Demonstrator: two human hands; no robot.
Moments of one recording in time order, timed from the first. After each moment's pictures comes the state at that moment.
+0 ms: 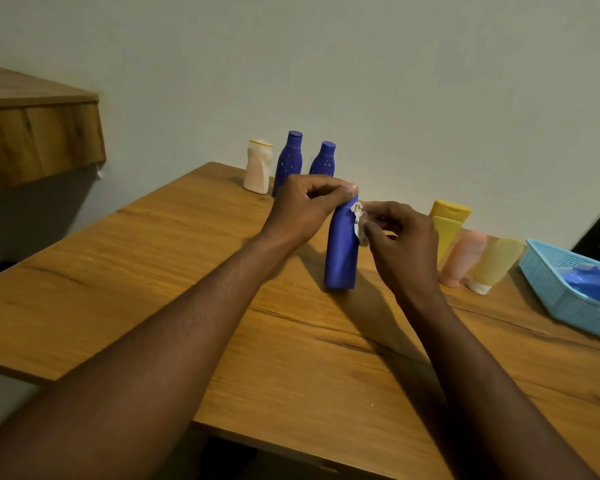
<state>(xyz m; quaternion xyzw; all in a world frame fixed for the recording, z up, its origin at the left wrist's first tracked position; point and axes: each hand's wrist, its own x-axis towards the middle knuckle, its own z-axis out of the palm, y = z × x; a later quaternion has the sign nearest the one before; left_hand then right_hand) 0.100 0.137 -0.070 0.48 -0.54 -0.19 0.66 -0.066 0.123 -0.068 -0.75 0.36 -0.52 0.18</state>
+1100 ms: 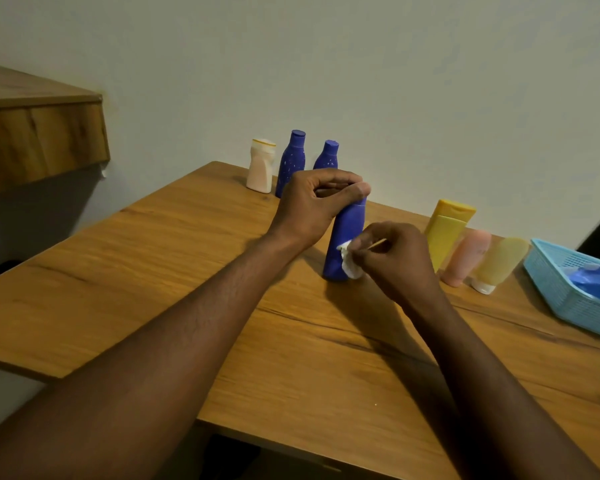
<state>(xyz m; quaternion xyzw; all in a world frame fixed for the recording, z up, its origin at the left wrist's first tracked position) 0.093 0.137 -0.069 0.45 -0.55 -0.17 0.68 -0.074 0.131 -0.072 -0.81 0.38 -0.39 0.22</state>
